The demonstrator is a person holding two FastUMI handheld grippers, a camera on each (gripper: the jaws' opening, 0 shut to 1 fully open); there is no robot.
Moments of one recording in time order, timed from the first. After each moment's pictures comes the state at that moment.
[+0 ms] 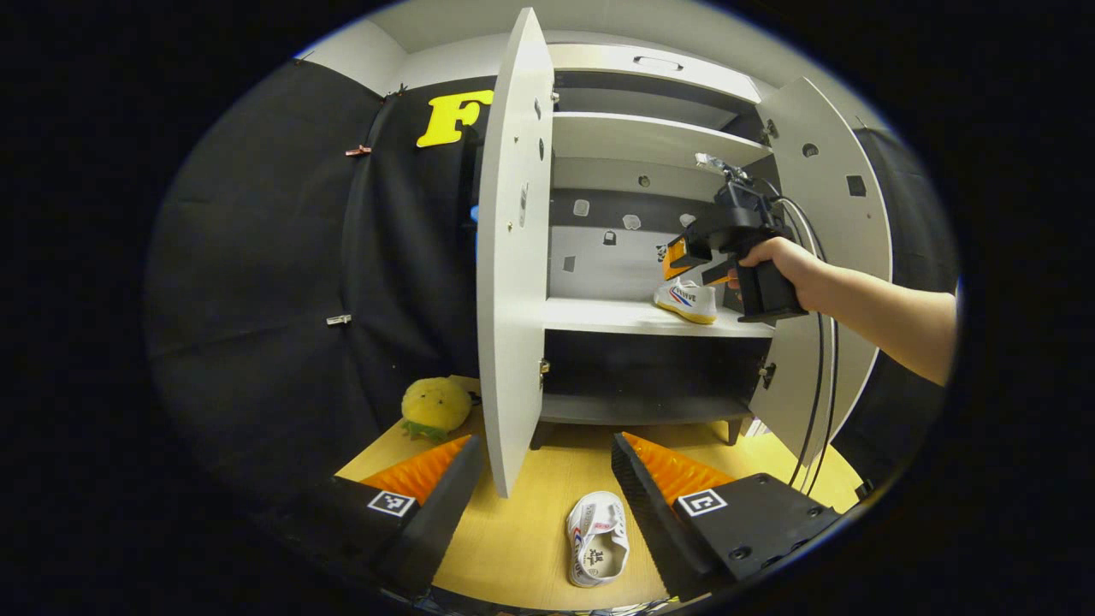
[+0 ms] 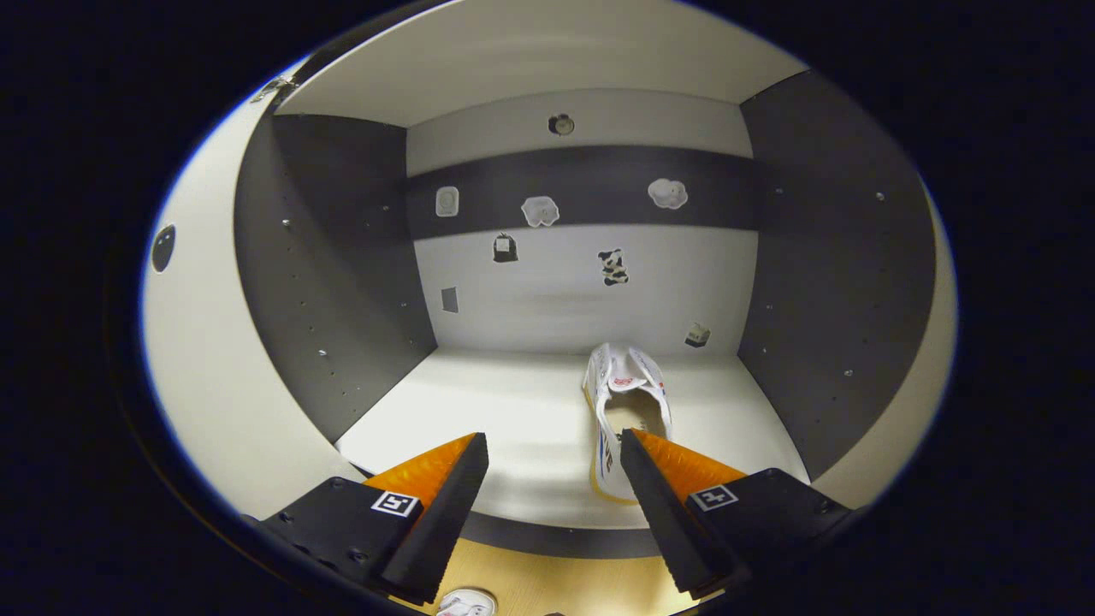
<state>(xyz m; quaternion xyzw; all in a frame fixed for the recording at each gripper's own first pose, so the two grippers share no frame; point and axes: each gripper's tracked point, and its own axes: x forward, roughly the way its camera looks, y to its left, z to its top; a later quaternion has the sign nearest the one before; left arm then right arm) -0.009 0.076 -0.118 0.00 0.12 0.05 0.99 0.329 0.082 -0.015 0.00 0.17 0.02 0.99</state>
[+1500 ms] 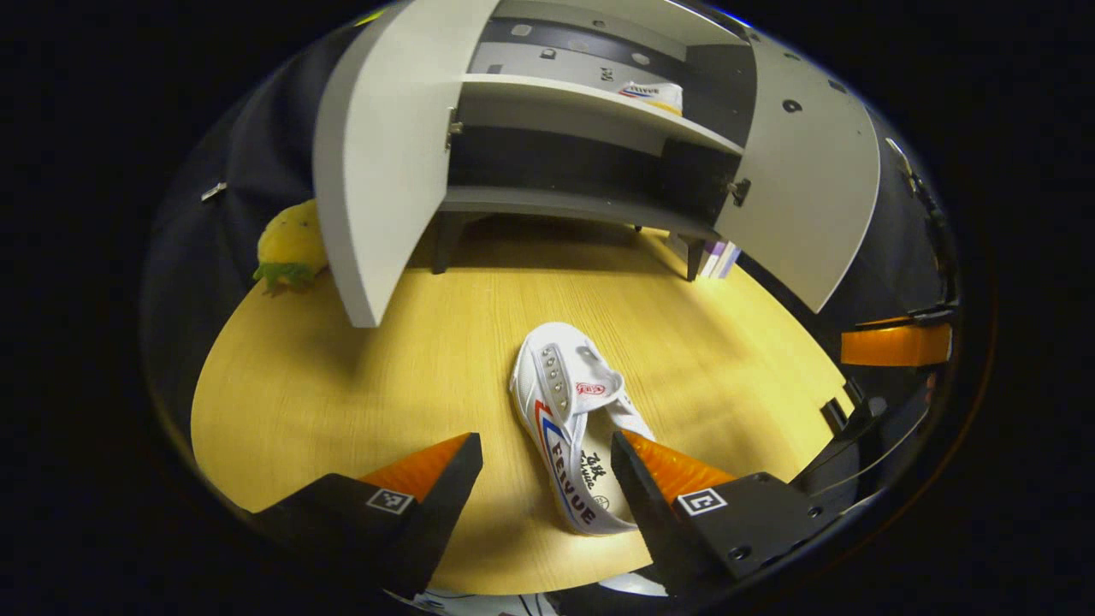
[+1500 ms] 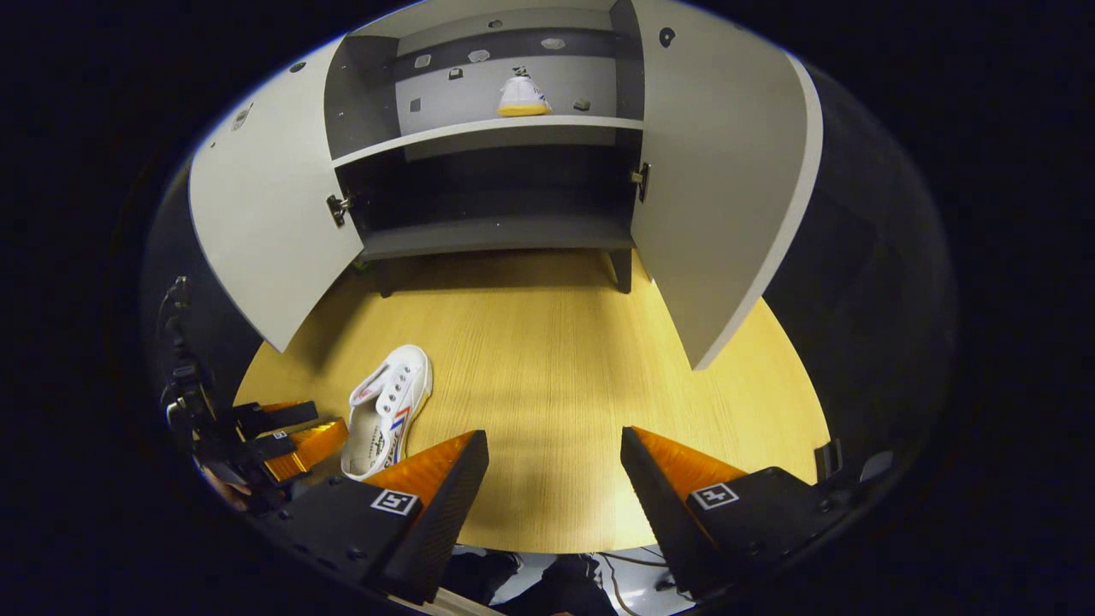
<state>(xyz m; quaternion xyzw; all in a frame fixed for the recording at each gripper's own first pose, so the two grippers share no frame) 0.012 0.058 -0.384 -0.01 0.37 -0.14 0.92 -0.033 0.001 -0.267 0.00 0.39 -0.10 0.92</state>
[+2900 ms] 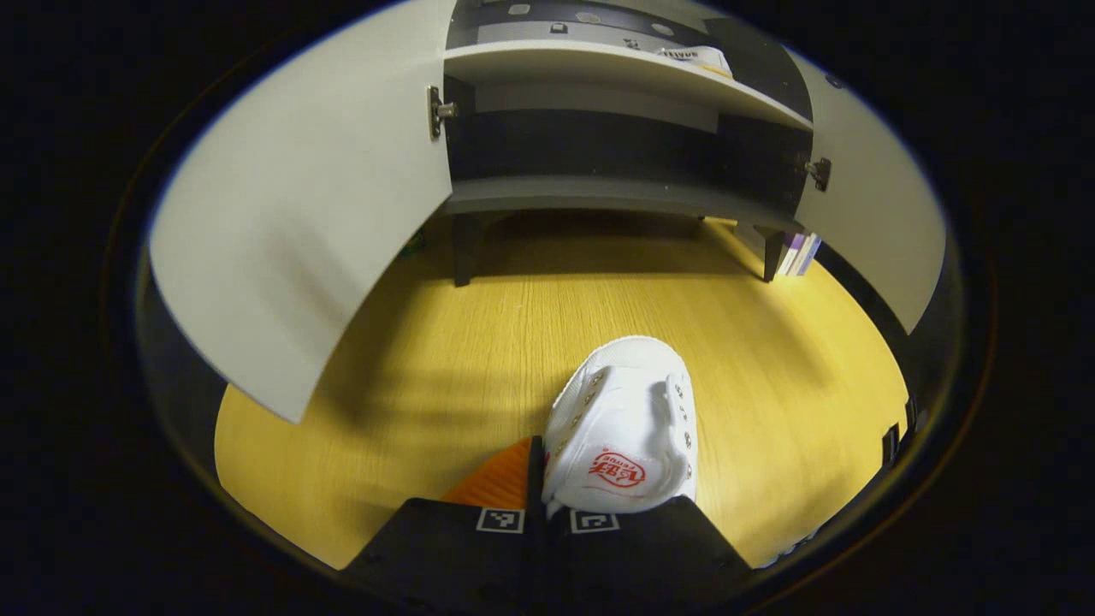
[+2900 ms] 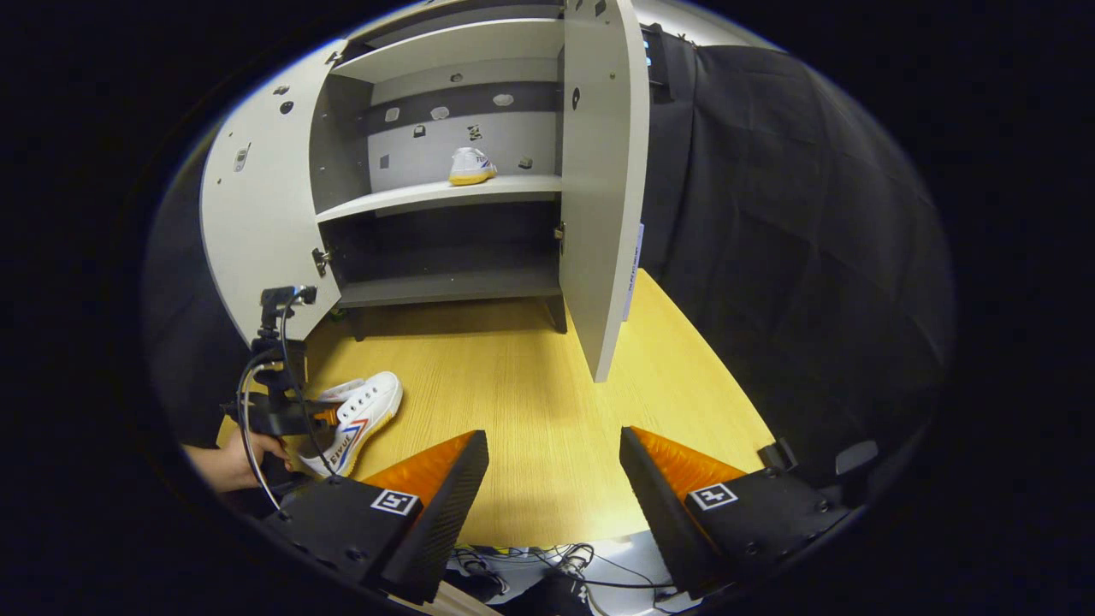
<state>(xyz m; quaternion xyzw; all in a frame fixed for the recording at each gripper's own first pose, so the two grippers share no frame) 0.087 0.051 -0.386 0.01 0.38 -0.02 0.92 -0.069 -0.050 -0.196 -0.01 0.28 -0.13 0.95</state>
